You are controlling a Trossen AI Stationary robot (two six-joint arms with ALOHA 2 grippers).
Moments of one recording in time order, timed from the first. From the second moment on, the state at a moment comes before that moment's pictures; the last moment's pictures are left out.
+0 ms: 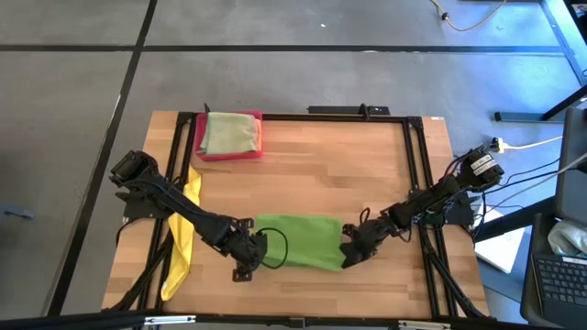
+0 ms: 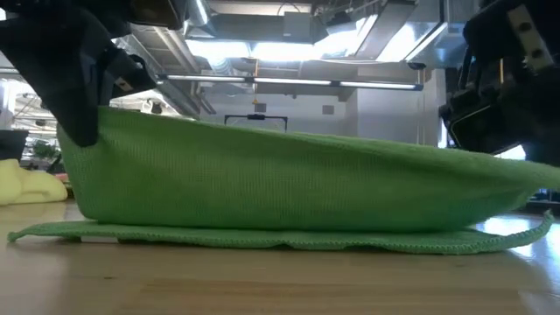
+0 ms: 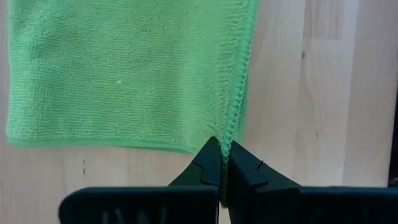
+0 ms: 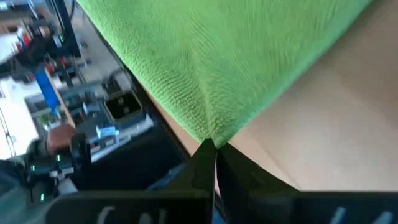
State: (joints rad) left arm -0.55 1.68 1.11 -0.66 -0.11 -0.62; right arm 0.47 1.59 0.45 0.53 -0.28 1.64
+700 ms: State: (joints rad) left arm -0.41 1.64 1.11 -0.91 -0.19 -0.47; right arm 0.19 1.47 0.45 0.60 -0.33 1.46
